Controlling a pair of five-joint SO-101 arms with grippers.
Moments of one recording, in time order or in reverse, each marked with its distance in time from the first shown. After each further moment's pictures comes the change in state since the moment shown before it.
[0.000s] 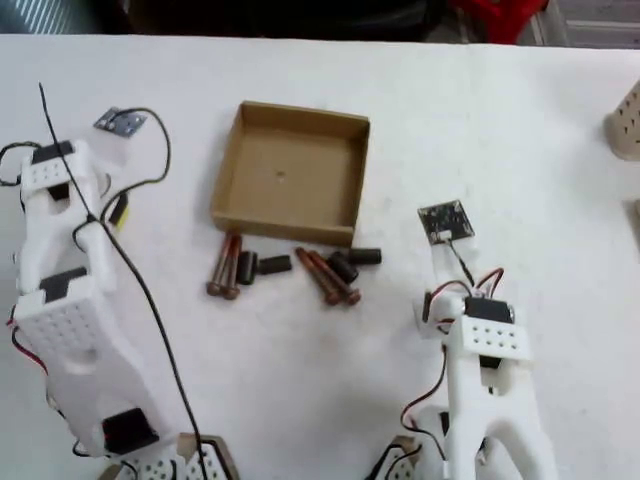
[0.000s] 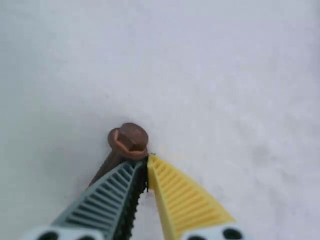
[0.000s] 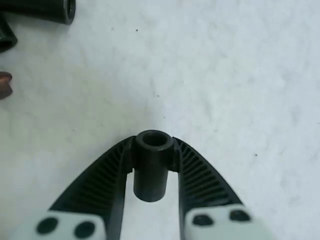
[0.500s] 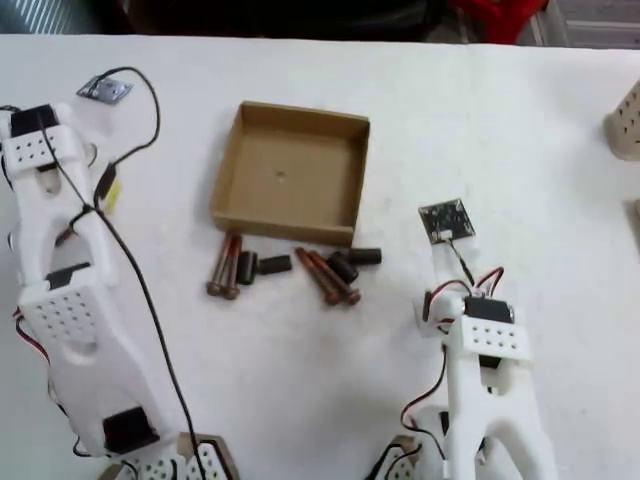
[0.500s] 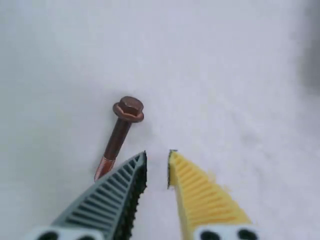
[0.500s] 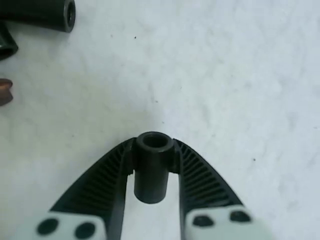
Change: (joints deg) left arm -0.1 5.2 -25.3 20.1 0.0; right arm 0.1 0.0 0.0 -0.9 0.0
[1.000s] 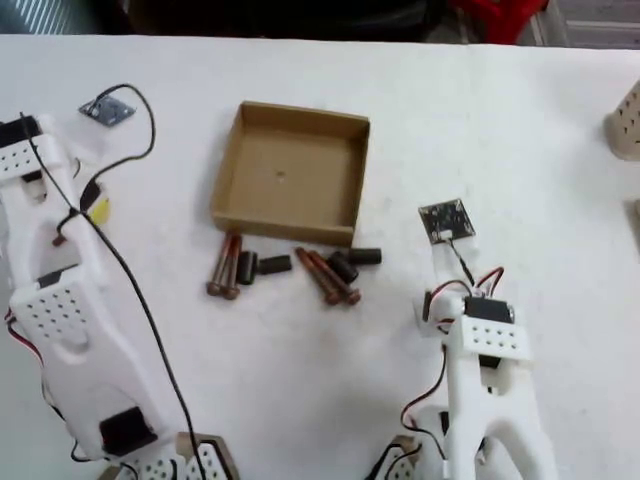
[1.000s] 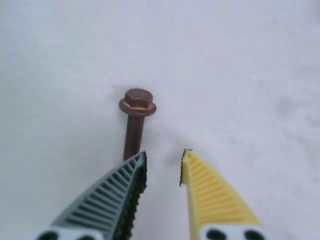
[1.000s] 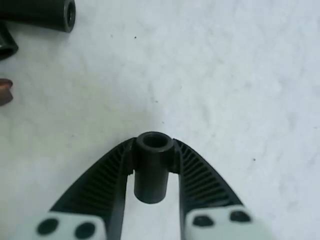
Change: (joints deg) left arm -4.2 4.0 0.0 -1.5 -19.9; right arm 0.0 0.0 0.0 0.0 0.0
